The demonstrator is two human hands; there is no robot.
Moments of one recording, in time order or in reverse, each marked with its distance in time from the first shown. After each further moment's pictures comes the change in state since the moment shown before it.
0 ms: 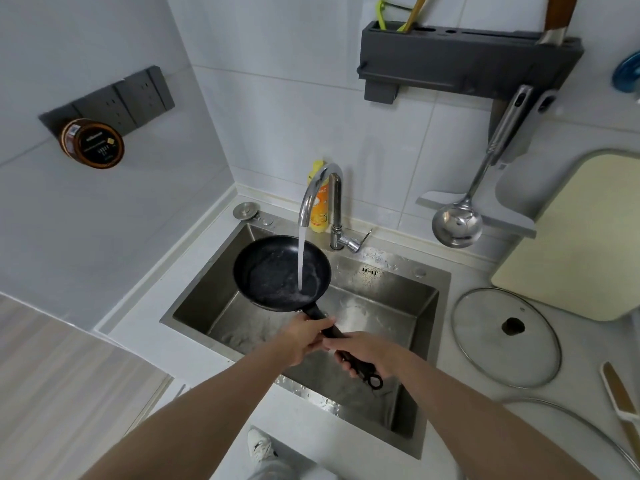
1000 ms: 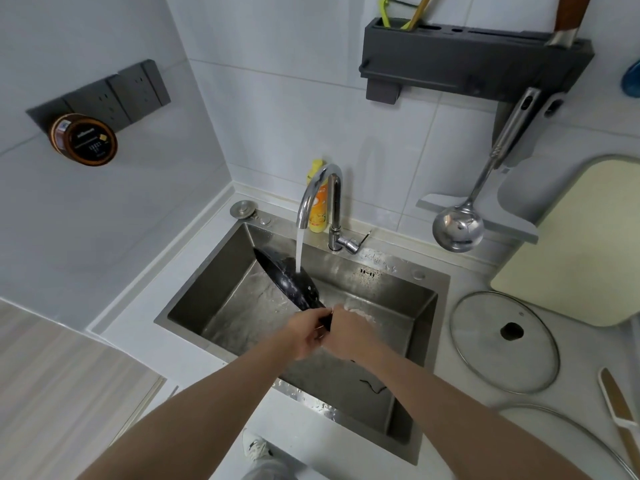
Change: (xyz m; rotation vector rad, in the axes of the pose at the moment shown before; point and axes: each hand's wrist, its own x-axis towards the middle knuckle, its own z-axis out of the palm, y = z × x) left_hand 0.008 0.018 0.016 -0.258 -0.022 -0.127; right_hand 0.006 -0.037 0.023 -1.026 0.616 -0.263
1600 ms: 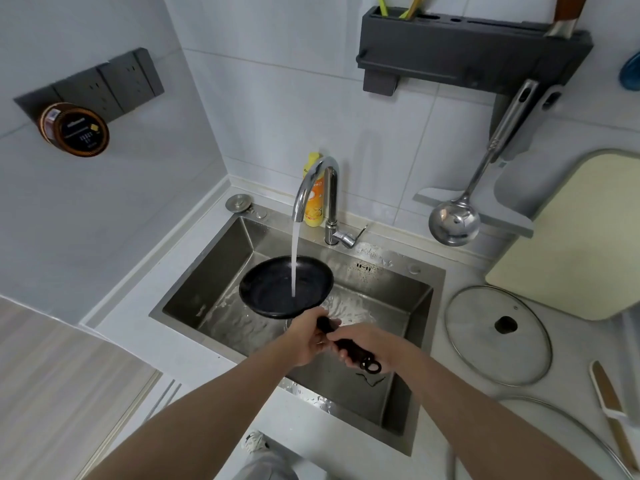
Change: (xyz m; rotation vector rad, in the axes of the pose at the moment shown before) left_hand -0.006 -0.021 0.001 0.027 -0.054 -0.045; right_hand -0.012 0.047 -0.001 1.304 -0.661 0.378
